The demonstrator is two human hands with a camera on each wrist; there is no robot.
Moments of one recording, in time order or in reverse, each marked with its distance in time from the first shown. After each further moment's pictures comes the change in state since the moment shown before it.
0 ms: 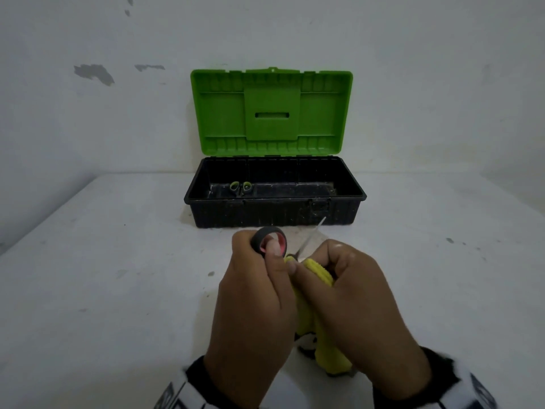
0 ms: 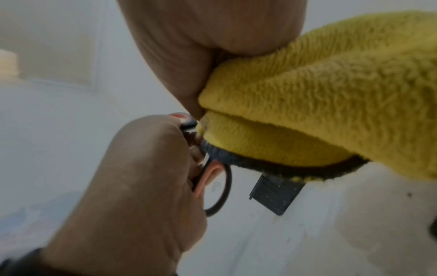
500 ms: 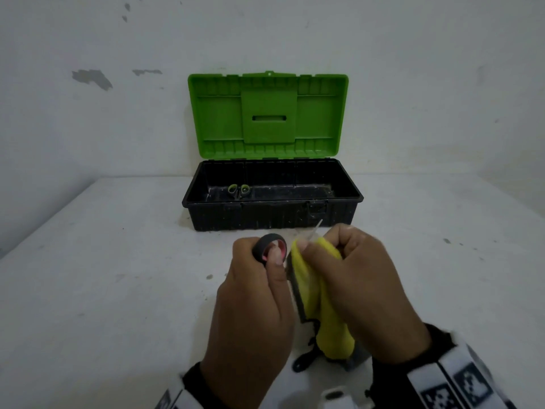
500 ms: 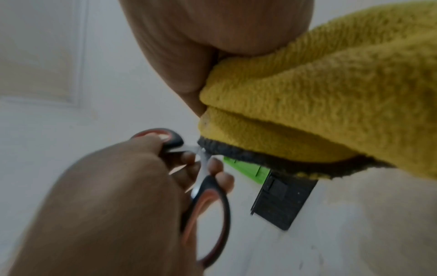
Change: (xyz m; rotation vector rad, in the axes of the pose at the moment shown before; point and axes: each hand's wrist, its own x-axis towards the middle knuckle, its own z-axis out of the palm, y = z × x) left_hand -0.005 0.001 -0.008 0.024 -0.089 0.012; right_hand 0.020 0.002 -0.010 0.142 0.089 0.062
